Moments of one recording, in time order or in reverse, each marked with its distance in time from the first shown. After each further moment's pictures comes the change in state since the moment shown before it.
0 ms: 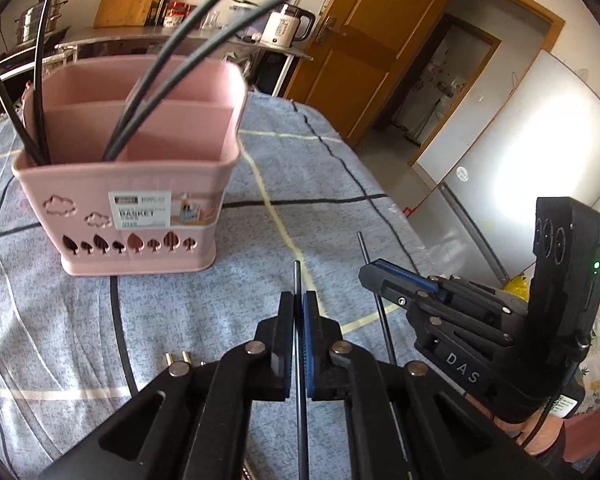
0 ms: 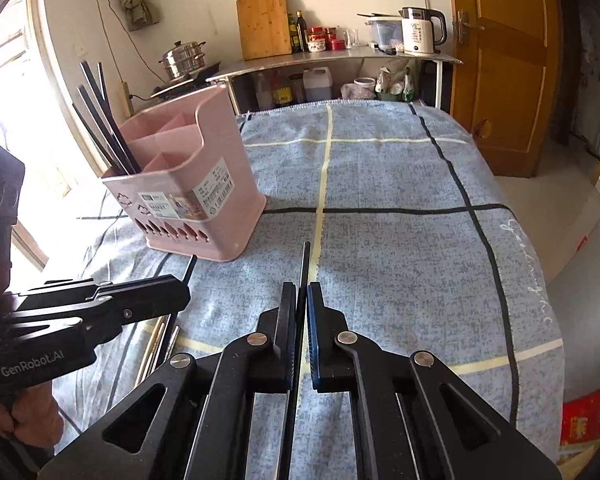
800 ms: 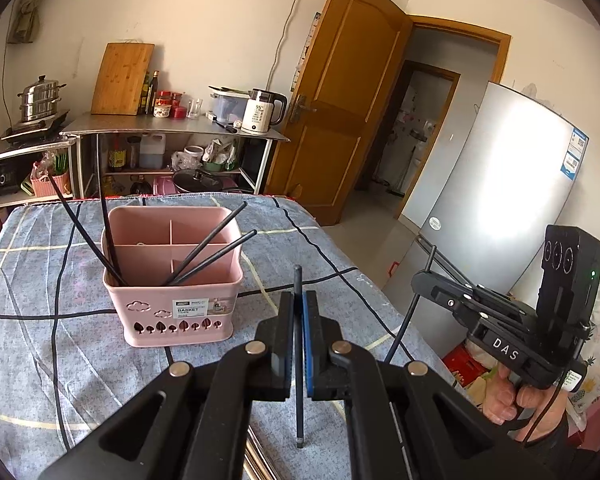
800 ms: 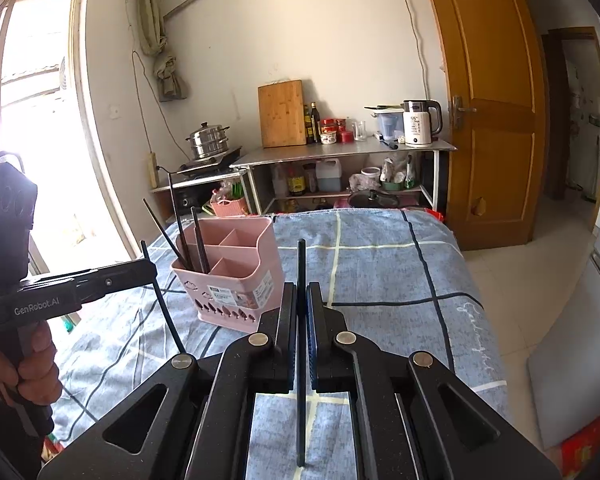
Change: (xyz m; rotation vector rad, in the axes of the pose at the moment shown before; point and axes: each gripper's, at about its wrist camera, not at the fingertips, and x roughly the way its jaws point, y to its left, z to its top) left arm -0.115 -0.017 0.008 0.128 -0.253 0.004; right arm -0.115 0.017 0.019 -0.037 -0.299 0.027
